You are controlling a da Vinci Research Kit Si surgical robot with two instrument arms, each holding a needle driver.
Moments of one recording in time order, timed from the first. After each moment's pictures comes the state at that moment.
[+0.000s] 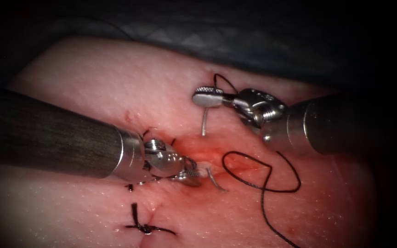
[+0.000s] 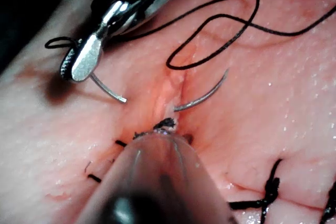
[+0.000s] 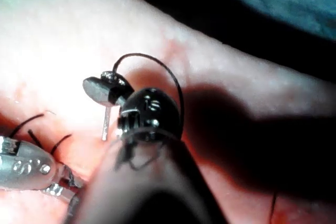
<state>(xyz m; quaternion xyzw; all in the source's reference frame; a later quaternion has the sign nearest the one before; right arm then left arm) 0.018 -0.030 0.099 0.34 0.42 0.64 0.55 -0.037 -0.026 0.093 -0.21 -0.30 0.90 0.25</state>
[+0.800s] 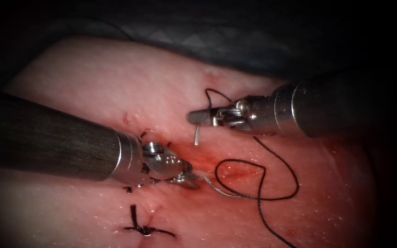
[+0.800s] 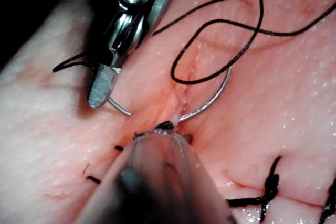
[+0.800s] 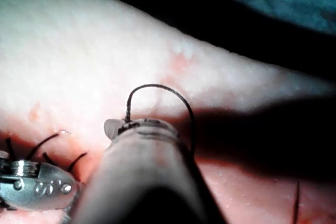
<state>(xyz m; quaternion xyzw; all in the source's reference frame) 0.021 -0.035 0.098 0.43 0.21 0.67 0.57 -0.037 -0.026 0.093 -0.21 -0.30 0.90 0.25</state>
